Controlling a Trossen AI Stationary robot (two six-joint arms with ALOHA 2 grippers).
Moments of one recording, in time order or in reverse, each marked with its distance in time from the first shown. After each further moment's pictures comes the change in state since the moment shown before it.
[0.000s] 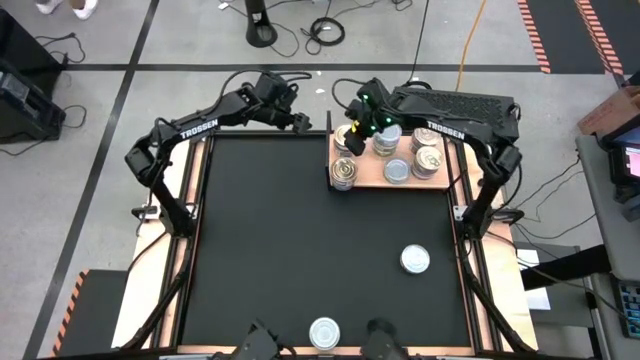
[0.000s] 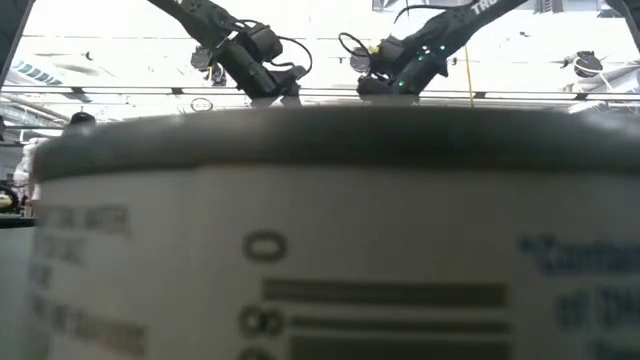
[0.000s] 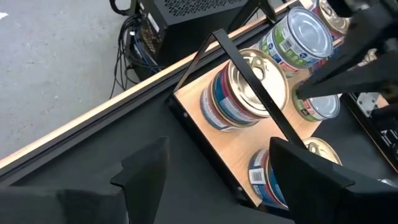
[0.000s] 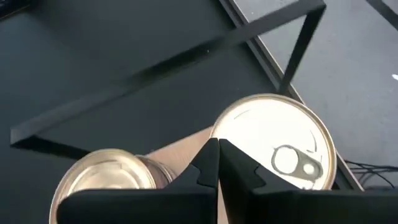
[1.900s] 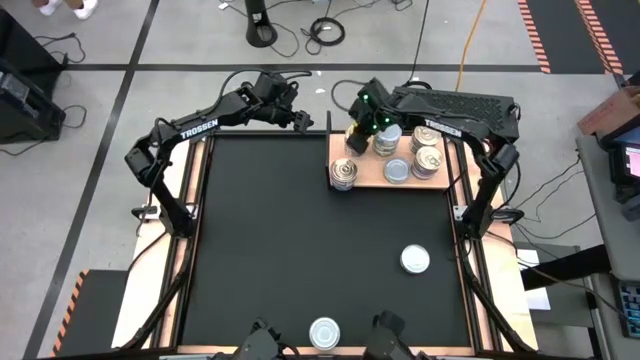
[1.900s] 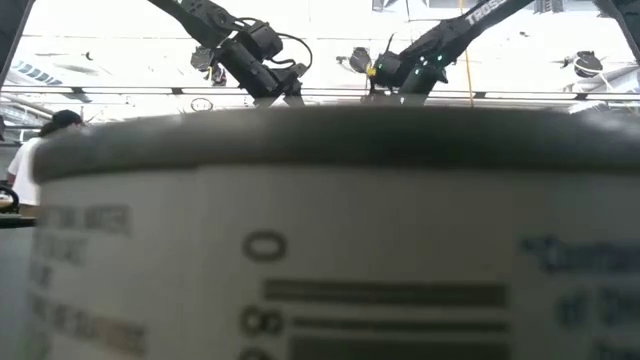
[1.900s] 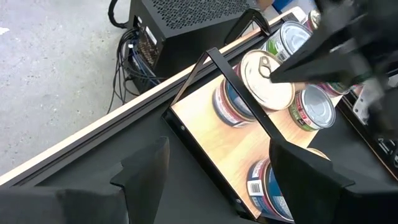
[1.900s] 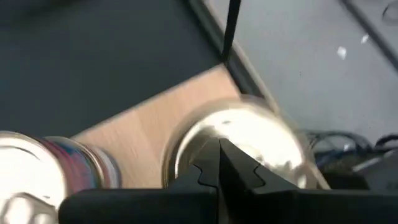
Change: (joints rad) left arm 0.000 0.000 0.000 0.046 -0.005 0.008; right arm -0.023 0.025 -0.003 -0.036 0.166 -0.049
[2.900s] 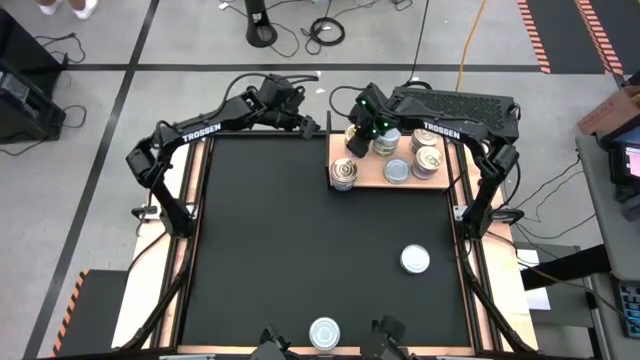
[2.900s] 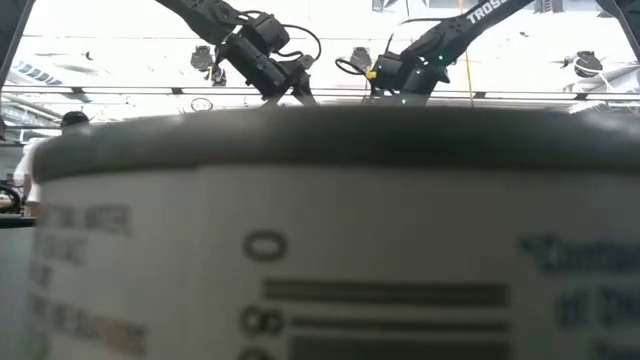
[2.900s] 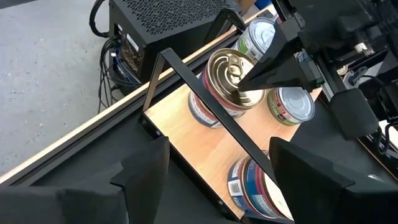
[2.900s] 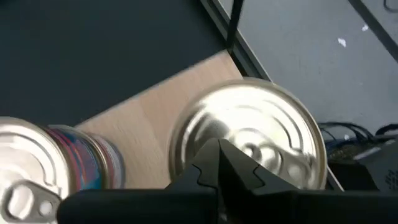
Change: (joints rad) left arm -0.059 0.000 0.000 0.042 0.001 0.019; right arm 0.023 0.000 -0.028 -0.019 0.029 0.027
